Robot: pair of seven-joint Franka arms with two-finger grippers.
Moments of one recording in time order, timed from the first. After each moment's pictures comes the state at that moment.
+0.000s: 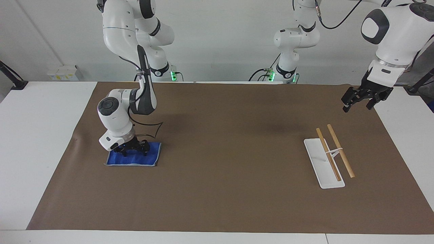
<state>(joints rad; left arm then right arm) 0.02 -0.03 0.00 -1.72 0.01 1.81 -0.04 0.05 0.37 -0.08 -2.02 -0.01 2.44 -0.07</state>
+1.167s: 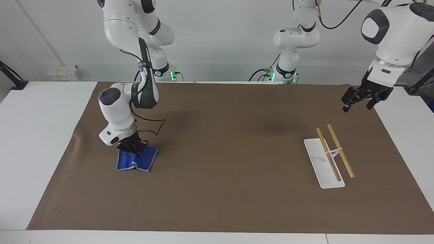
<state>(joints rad) 0.02 -0.03 0.00 -1.72 0.01 1.81 -0.04 0.05 0.29 -0.02 -2.01 0.00 2.46 -0.01</state>
